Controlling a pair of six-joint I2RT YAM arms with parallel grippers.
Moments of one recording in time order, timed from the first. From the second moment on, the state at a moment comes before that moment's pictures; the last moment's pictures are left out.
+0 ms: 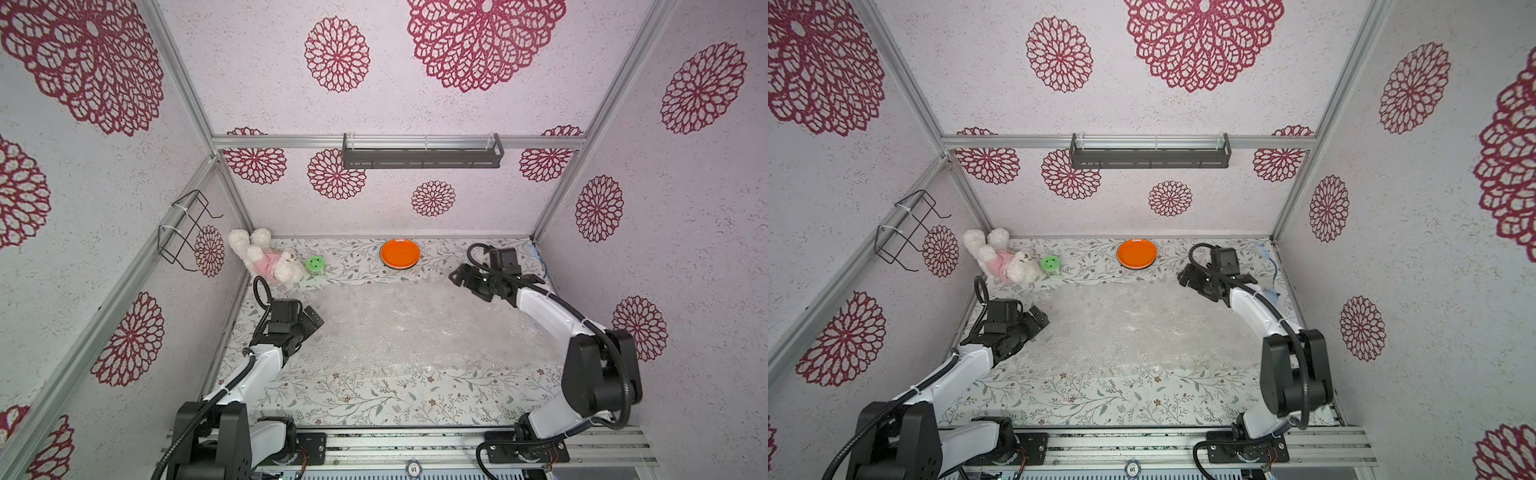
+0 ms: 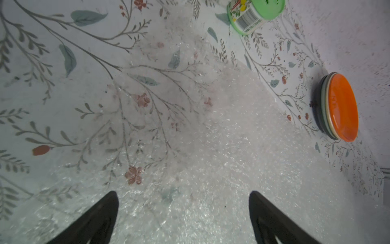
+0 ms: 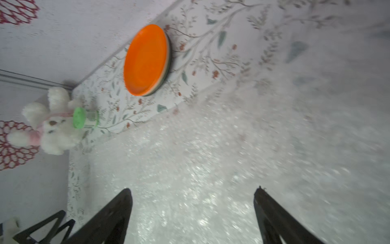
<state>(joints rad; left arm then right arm) -0.04 1.28 0.60 -0.24 0.03 -0.73 0.14 1.49 1.00 -0.36 -0.26 0.57</state>
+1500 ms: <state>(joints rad) -0.04 1.62 0.79 -0.14 0.29 -0.64 -0.32 1.32 0.59 -0.23 -0.06 0.72</state>
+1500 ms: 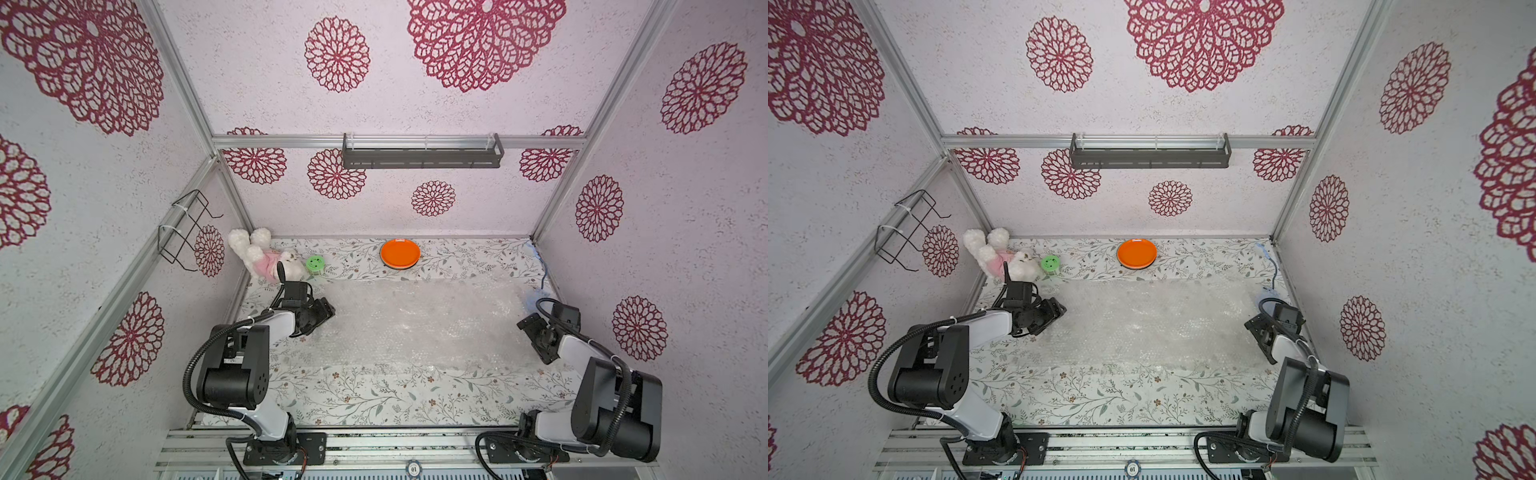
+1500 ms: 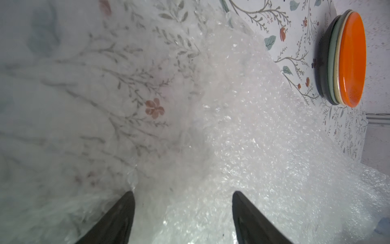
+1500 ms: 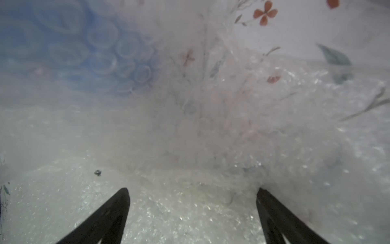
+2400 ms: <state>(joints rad) -0.13 0.92 0.40 0.02 -0.76 -0.41 -0.02 1.15 0.38 0.40 0.13 0.34</state>
